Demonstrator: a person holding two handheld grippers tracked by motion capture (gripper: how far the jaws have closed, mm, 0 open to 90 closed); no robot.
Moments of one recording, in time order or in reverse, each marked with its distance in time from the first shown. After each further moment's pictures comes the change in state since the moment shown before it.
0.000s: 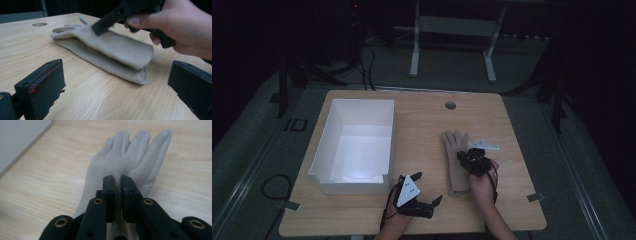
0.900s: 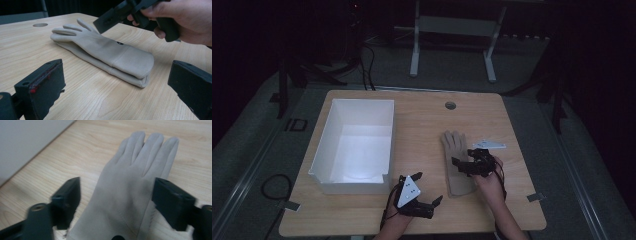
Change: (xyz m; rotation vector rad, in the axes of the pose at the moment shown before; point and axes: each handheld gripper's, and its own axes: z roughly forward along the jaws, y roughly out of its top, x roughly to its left) left arm -0.001 0.000 0.000 0.001 0.005 0.010; right arm -0.017 0.005 -0.014 -0.036 0.184 -0.070
